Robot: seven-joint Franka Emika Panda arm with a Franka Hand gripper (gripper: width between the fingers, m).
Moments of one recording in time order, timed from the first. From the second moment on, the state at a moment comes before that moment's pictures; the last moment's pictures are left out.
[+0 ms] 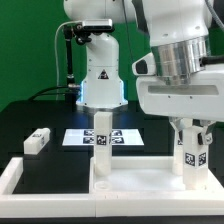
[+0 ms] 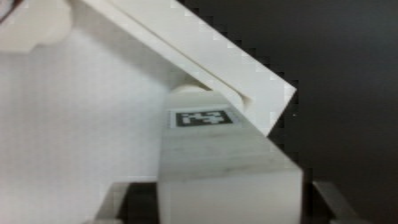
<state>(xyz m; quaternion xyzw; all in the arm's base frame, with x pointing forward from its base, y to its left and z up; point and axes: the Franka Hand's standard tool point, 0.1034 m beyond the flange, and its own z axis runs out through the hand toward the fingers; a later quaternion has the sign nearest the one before) 0.649 0.093 0.111 -0.84 0.53 0.03 0.12</state>
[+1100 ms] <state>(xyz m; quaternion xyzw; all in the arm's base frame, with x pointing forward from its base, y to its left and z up) 0.647 0.094 0.107 -0.76 0.63 0.04 0.15</state>
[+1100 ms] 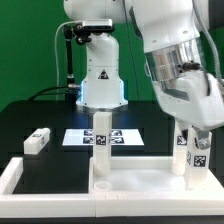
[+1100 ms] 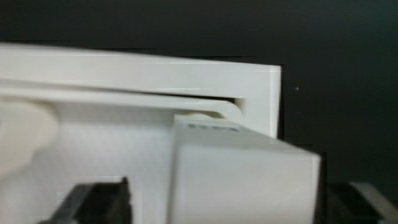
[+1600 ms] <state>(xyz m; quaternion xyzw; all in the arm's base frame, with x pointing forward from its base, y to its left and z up) 0.648 0.102 0.107 -0.92 0.37 0.00 0.13</state>
